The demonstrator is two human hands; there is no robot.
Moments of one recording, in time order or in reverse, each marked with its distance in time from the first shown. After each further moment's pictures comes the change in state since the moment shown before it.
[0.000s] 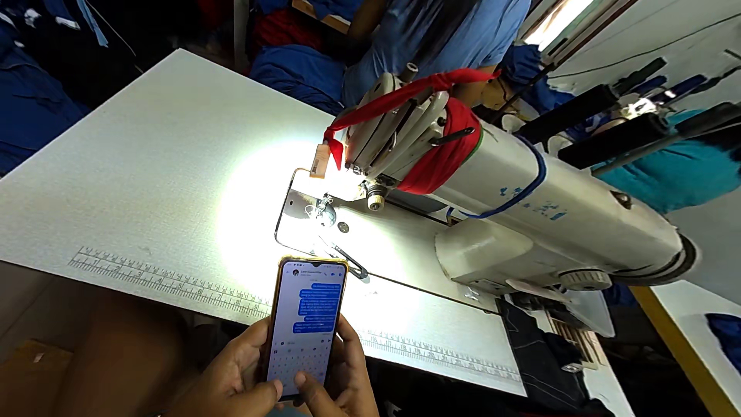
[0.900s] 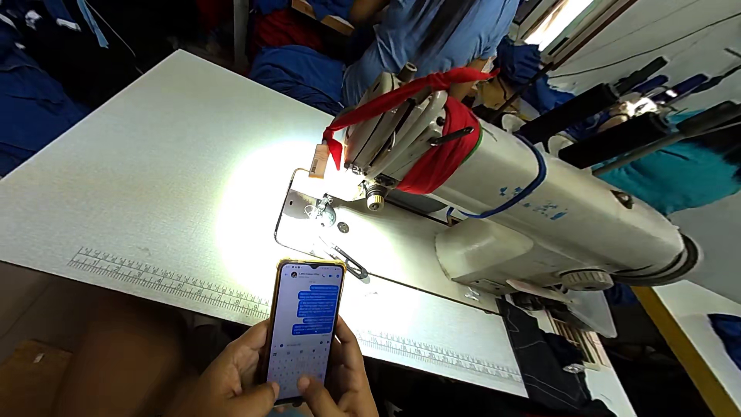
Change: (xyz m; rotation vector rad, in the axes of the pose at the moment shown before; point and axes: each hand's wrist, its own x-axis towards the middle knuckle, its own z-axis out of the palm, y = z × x) left_hand -0.002 -0.001 0.000 0.020 0.005 -0.017; right_hand -0.001 0.001 -0.001 0.015 -0.028 0.006
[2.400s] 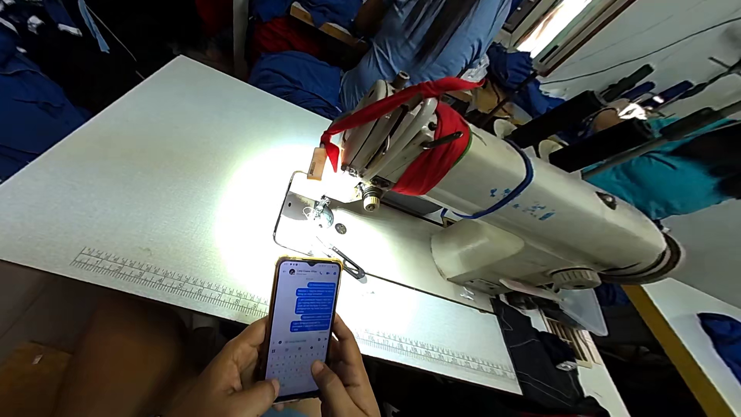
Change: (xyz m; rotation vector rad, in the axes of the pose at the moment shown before) left_hand 0.000 0.004 0.003 -0.021 0.016 -0.020; right_hand 0.000 0.002 -0.005 0.076 -0.015 -0.006
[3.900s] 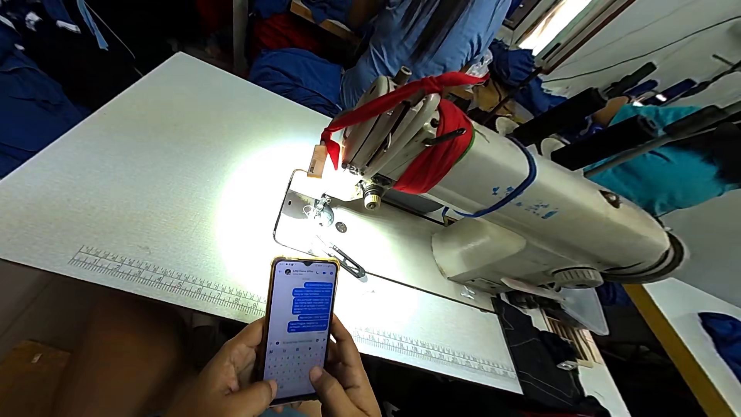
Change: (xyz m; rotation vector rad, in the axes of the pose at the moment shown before) left_hand -0.002 -0.003 -0.002 -0.013 -0.002 0.011; right_hand -0.002 0.000 -0.003 0.063 -0.061 0.035
